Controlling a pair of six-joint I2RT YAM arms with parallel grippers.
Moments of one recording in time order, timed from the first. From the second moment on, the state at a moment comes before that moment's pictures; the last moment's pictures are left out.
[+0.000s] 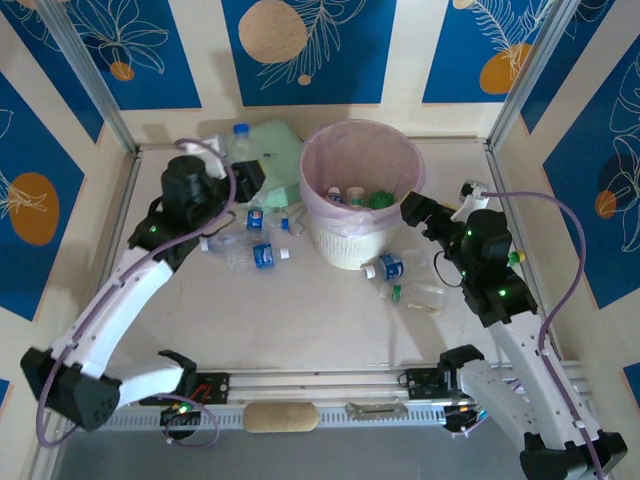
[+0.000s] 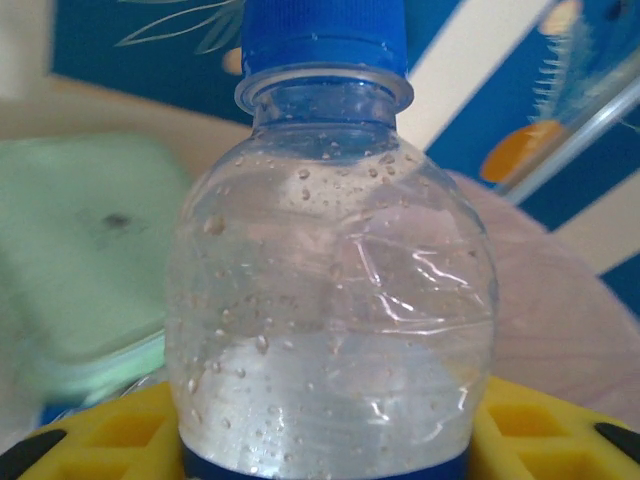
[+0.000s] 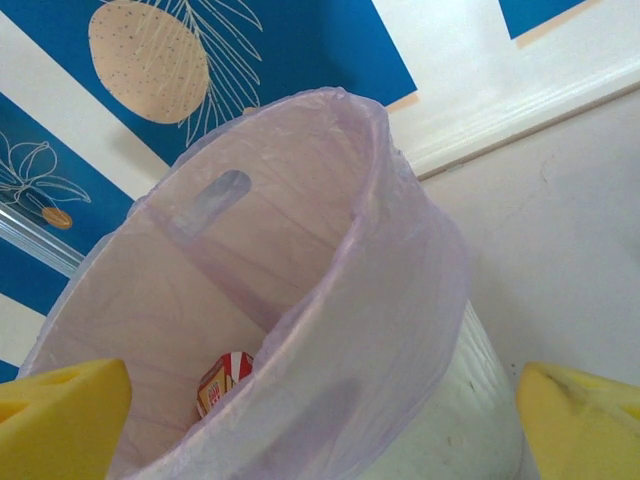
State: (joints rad) left arm -0.47 1.19 1.23 -0.28 0.06 -0.51; right arm 0.28 0.72 0.83 -0.34 0.02 0.61
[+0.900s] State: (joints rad) left arm -0.79 2.03 2.19 -0.73 0.09 -0.11; right arm 0.19 0.59 0.81 -0.49 0.00 0.64
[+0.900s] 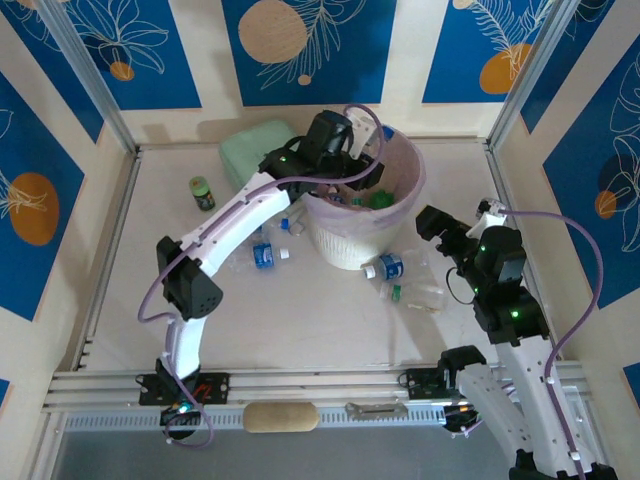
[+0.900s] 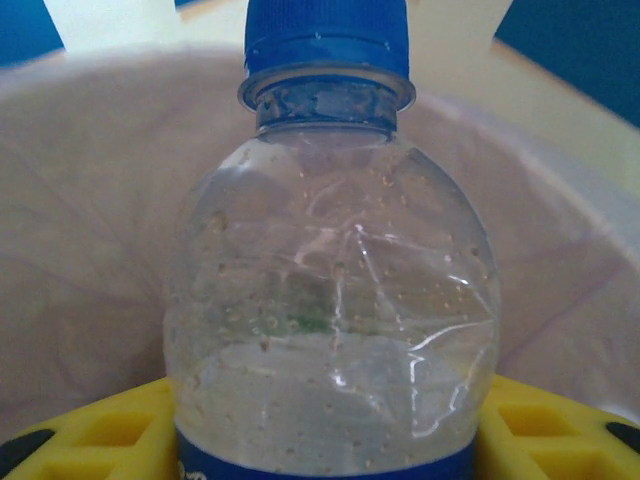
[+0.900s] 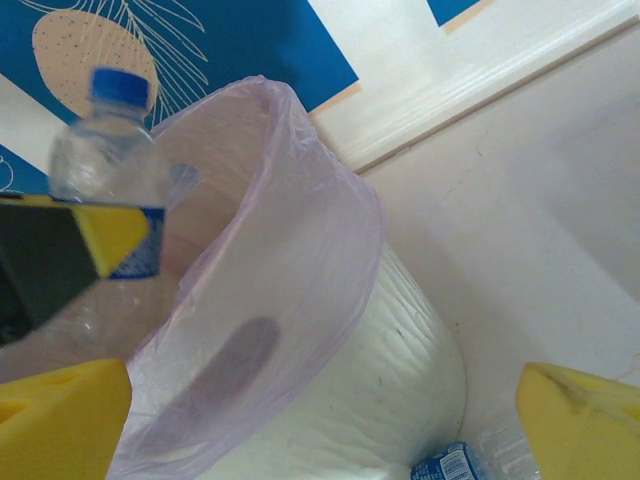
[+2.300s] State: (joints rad) left arm -0.65 1.08 1.01 -0.16 -0.26 -0.16; right arm -0.42 0.91 0.99 -0.76 -0.18 0.55
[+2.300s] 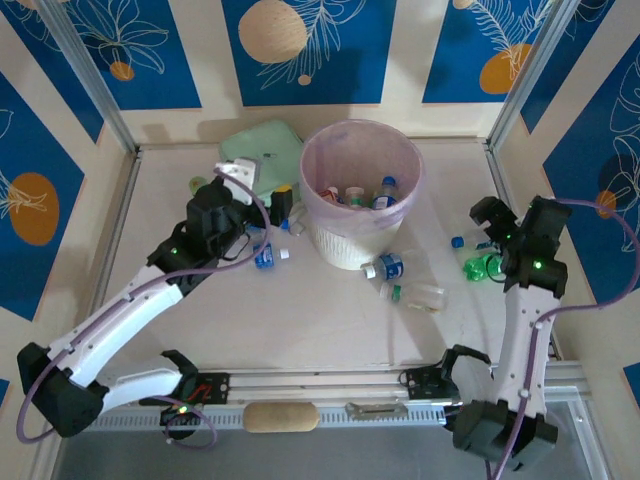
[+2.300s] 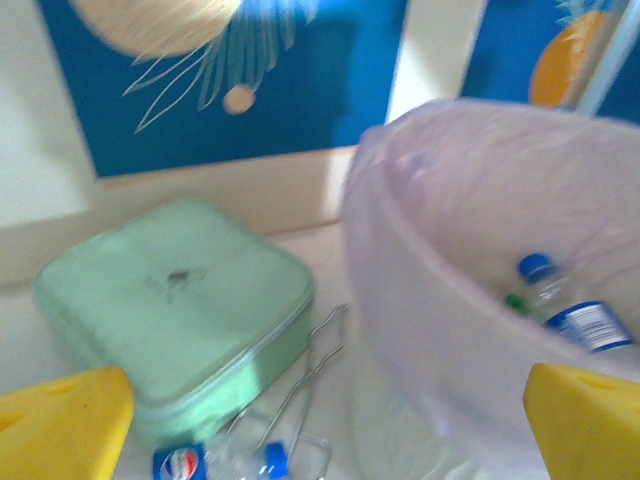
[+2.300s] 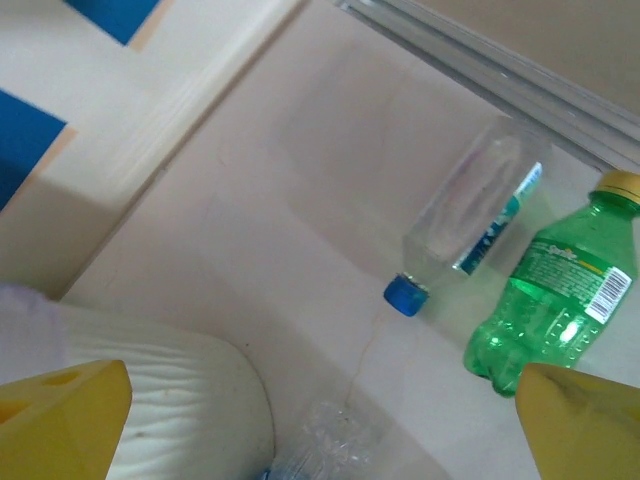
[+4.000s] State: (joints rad) left arm -0.47 1.10 0.66 -0.12 -0.05 -0.56; right arm -0.61 1.63 0.90 -0.54 -0.24 0.66
